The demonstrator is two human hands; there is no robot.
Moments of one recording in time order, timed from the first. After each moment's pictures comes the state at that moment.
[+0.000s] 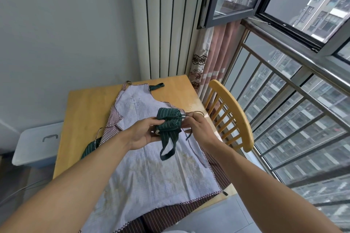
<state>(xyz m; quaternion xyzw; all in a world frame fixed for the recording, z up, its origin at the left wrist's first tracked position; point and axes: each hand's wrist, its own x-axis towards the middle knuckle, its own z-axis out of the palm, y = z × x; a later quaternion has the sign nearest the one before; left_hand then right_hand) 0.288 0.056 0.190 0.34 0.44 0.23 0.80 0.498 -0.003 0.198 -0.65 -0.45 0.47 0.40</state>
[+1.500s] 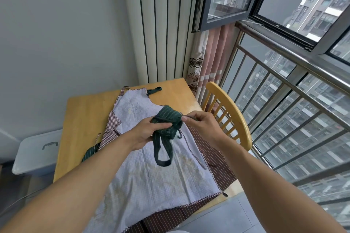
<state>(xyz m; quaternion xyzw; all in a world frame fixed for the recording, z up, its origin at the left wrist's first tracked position) 0.306 0.054 0.204 0.45 0.46 0.22 0.73 0.524 -0.007 0.223 -0.59 -0.53 0.45 0.42</state>
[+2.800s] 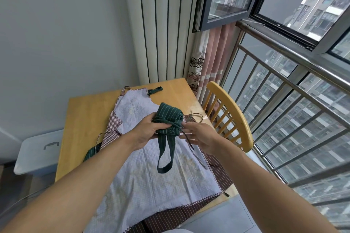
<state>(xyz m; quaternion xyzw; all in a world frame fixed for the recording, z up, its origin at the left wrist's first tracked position) 0.309 0.053 0.208 0.47 0.46 0.26 0.70 0.510 -0.007 0.208 -0.62 -0.29 0.63 0.36</state>
